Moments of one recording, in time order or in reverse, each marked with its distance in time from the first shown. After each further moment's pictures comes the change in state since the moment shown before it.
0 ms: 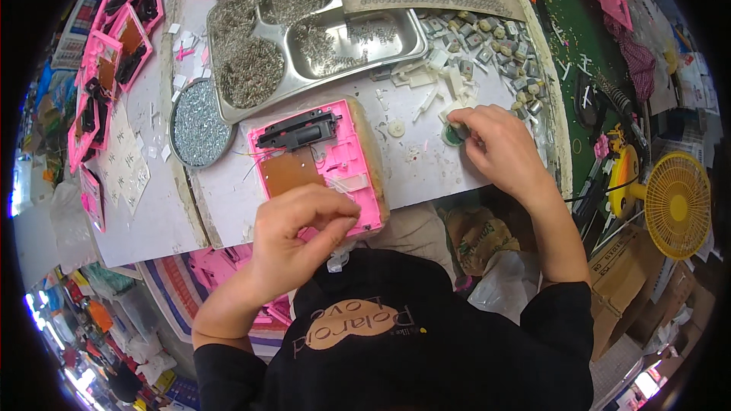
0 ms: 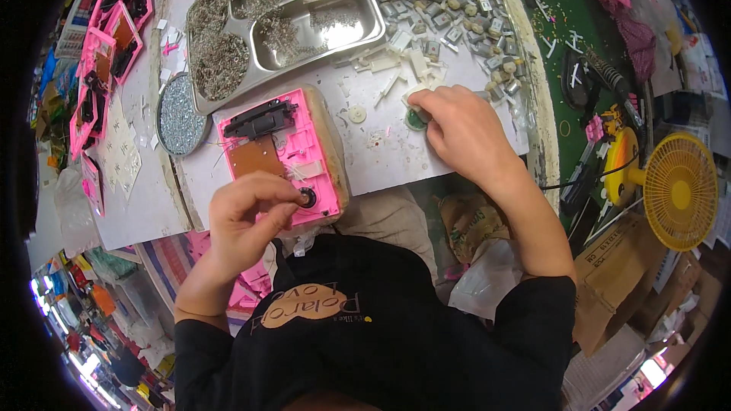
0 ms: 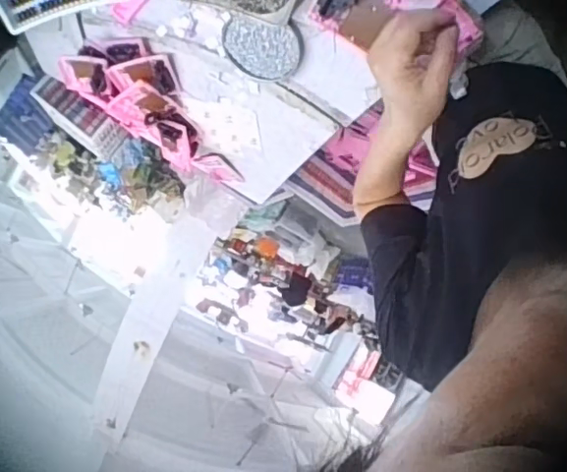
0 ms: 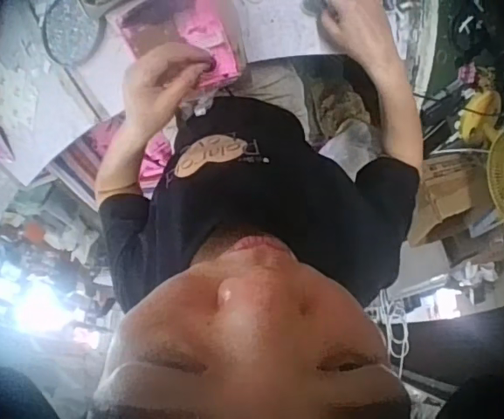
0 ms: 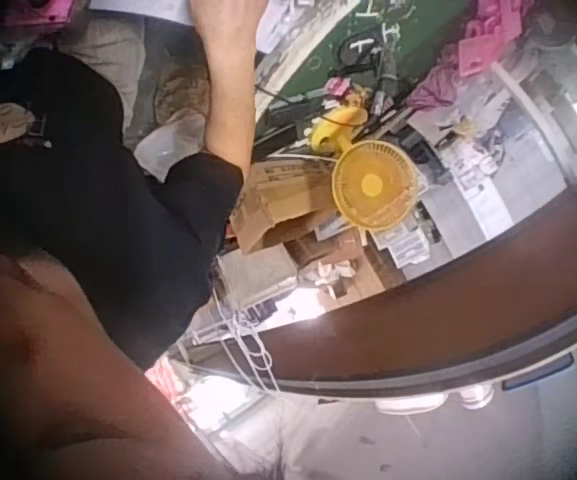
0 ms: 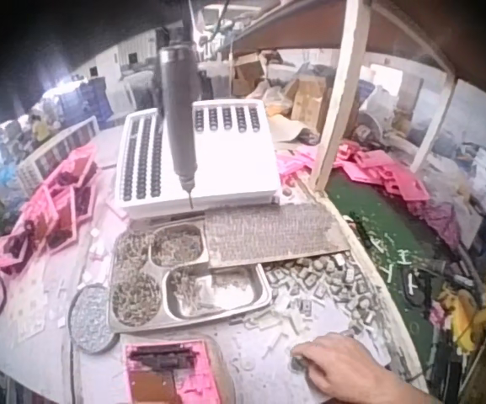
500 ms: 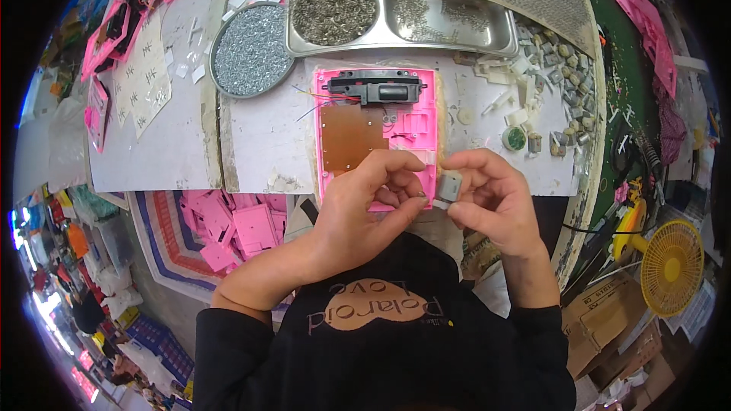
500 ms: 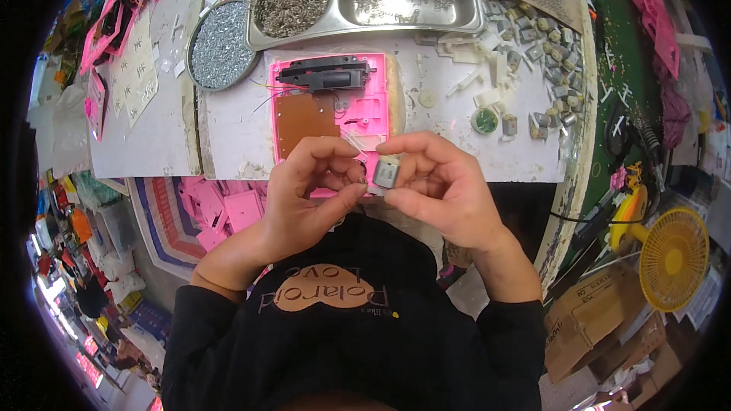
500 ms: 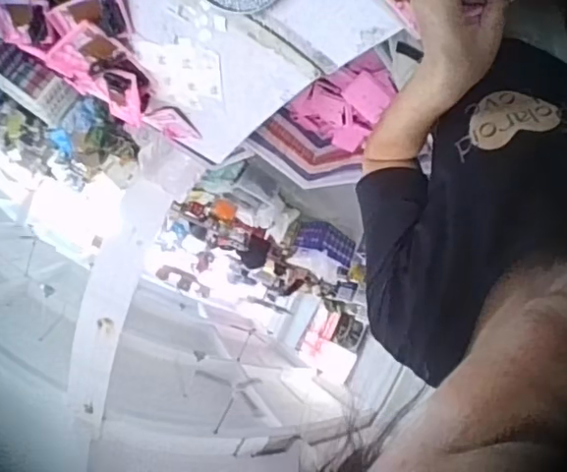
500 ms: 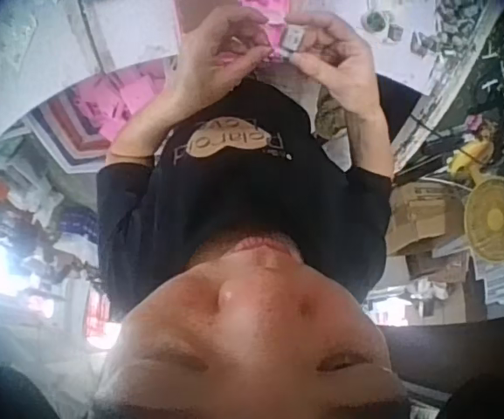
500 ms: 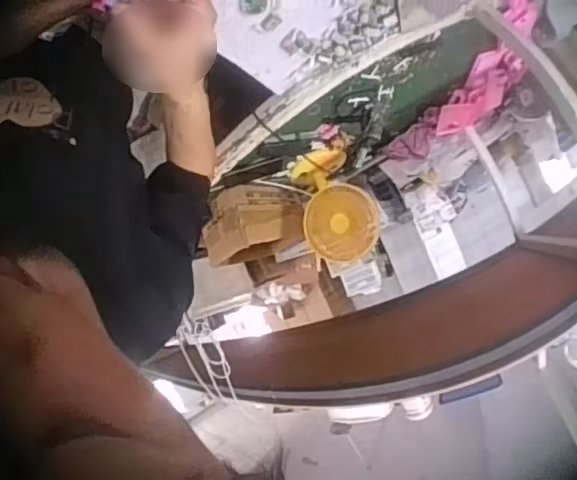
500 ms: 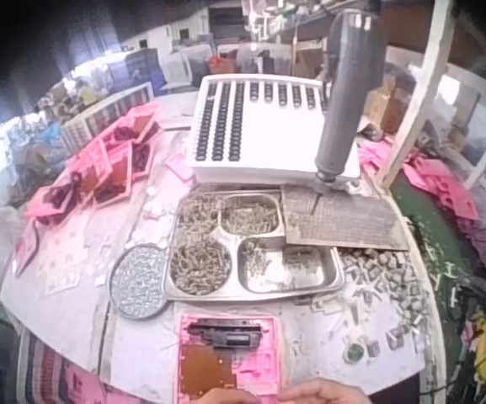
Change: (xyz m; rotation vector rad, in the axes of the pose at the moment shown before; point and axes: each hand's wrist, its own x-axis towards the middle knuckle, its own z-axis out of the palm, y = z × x) left_hand -0.021 -0.029 0.029 -0.140 0.206 -0.004; right_hand -0.011 -0.101 0.026 1.462 -0.358 0.347
